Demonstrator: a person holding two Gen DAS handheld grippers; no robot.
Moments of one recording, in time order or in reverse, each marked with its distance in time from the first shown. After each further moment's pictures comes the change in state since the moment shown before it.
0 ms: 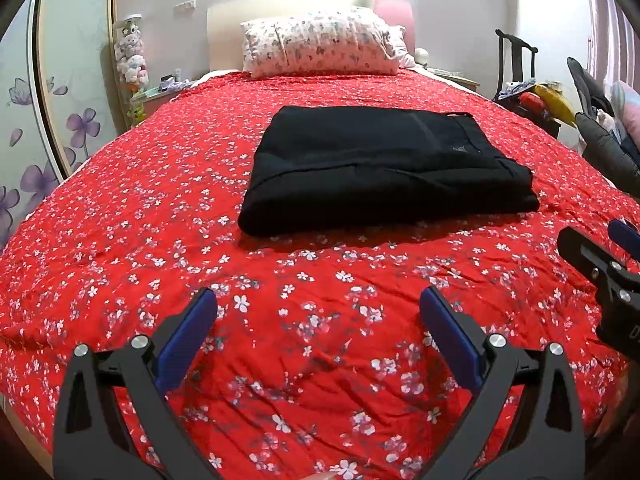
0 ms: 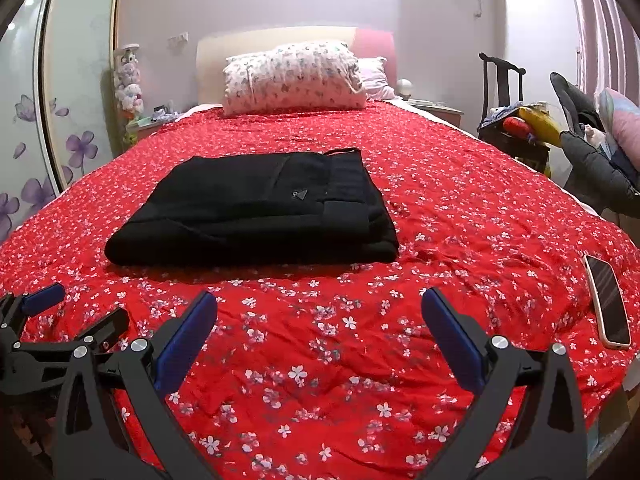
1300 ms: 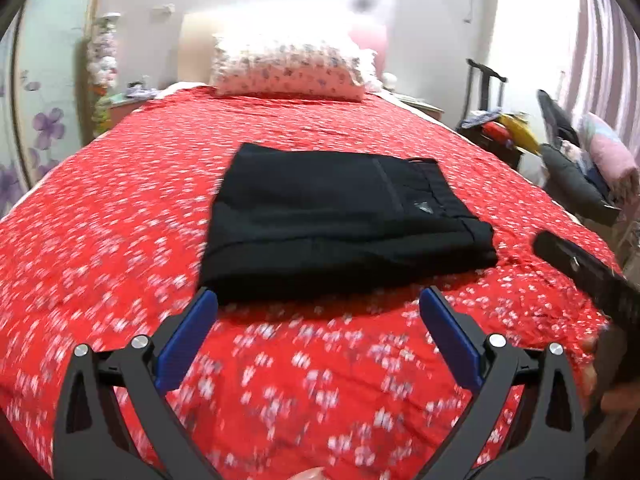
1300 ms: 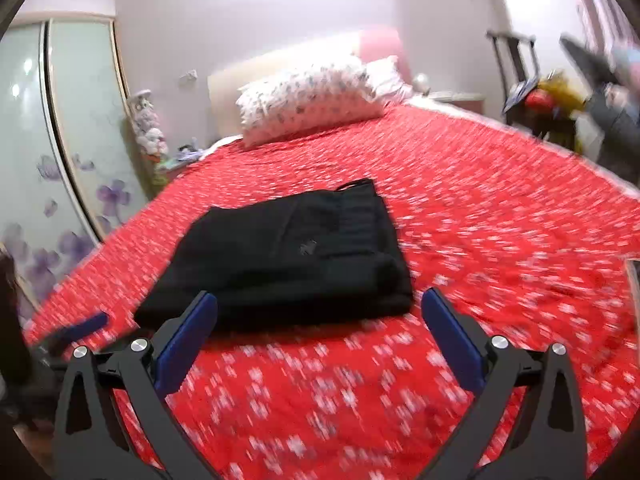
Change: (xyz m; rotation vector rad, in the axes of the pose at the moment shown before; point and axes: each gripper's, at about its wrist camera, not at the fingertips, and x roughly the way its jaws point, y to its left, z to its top) left arm -0.001 0.004 0.039 -0.044 -0.079 -0.149; right arm 0.014 -0.039 0.034 0.134 -0.057 0.159
